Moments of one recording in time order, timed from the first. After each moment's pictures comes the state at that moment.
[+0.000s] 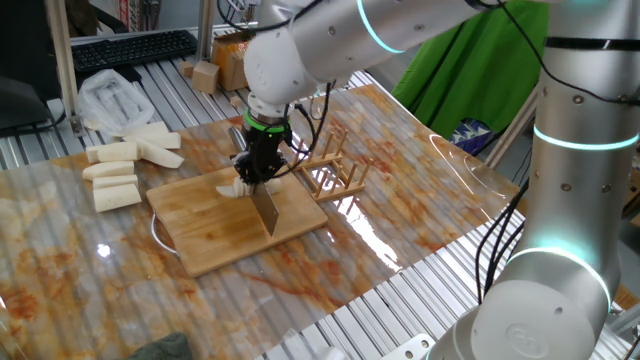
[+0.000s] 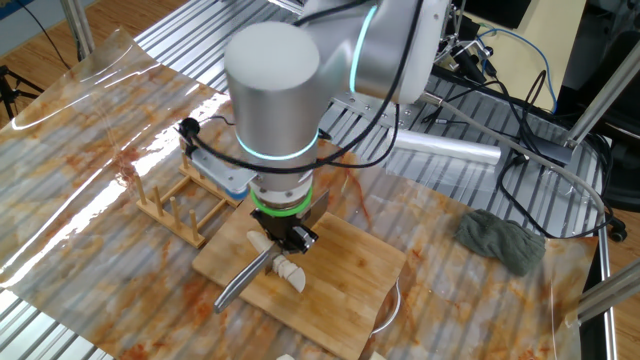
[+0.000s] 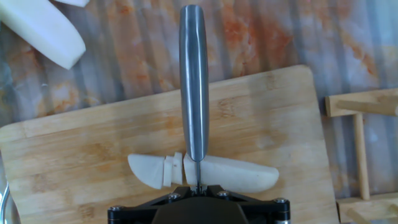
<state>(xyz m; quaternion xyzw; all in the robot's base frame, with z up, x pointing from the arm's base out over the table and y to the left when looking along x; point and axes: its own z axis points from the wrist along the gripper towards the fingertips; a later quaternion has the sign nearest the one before) 0.557 0.049 0.035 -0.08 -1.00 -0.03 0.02</state>
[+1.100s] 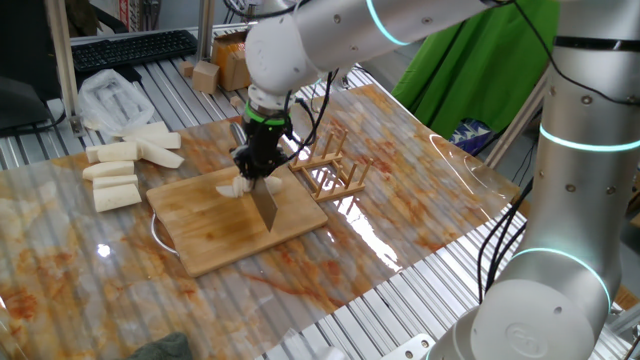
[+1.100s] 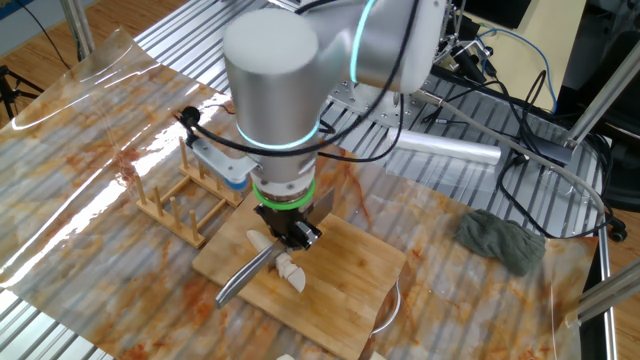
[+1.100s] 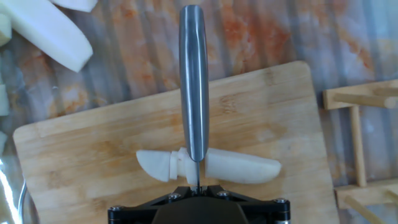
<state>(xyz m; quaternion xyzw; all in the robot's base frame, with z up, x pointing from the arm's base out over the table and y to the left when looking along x) 0.555 0.052 0.063 -0.09 -0.99 -0.04 0.03</state>
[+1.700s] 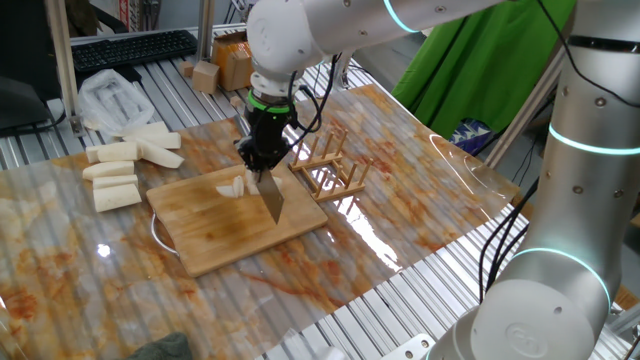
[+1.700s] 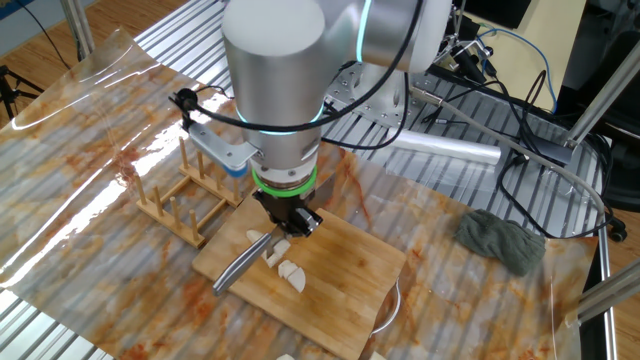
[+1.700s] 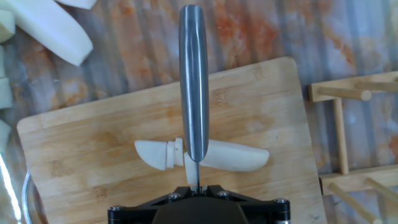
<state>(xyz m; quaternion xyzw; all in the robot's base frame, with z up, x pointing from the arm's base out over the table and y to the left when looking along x) 0.551 0.046 0.081 -0.09 -1.00 -0.02 0.04</state>
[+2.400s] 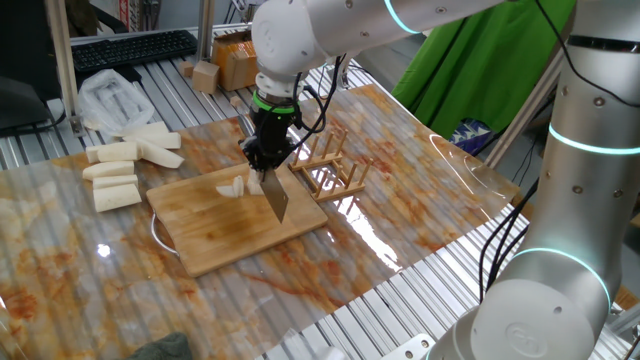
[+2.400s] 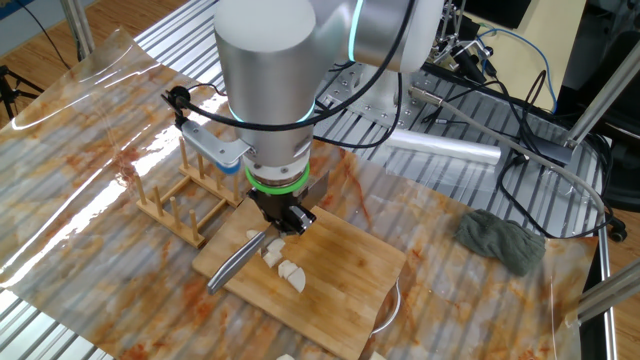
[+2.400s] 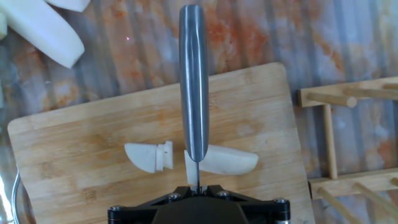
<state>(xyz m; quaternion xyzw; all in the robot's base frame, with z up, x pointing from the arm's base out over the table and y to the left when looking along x) 0.552 0.036 0.077 -0.08 -1.00 -0.02 0.04</state>
